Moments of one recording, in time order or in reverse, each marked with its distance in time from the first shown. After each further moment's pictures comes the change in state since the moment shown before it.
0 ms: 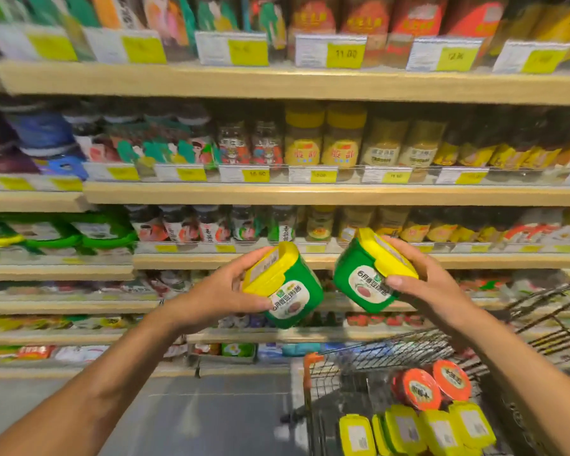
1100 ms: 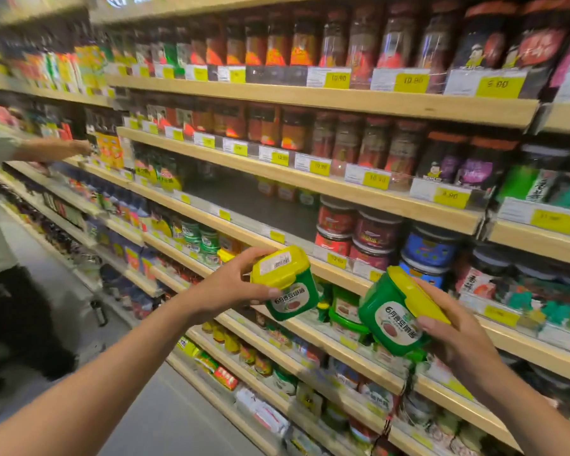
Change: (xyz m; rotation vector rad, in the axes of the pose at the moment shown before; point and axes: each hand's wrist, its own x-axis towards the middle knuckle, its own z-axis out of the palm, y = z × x) left_hand -0.412 0.026 -0.419 0.066 0.736 0.142; right_hand 0.130 -0.140 0.545 0.095 -0.437 -0.239
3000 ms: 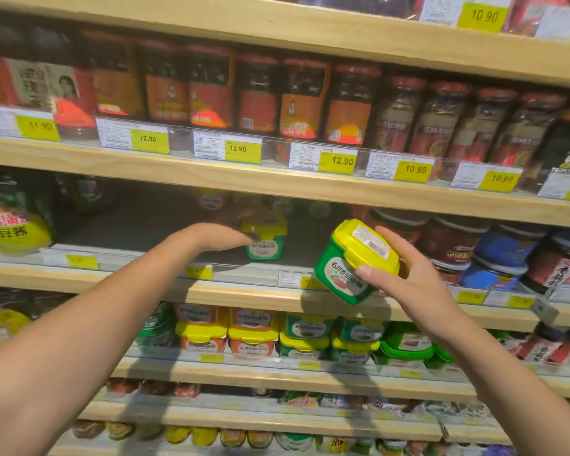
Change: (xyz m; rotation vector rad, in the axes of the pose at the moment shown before) left_hand 0.379 -0.059 -0.267 0.992 -0.456 -0.123; right_hand 0.269 0.044 0.235 -0.499 0.582 0.008
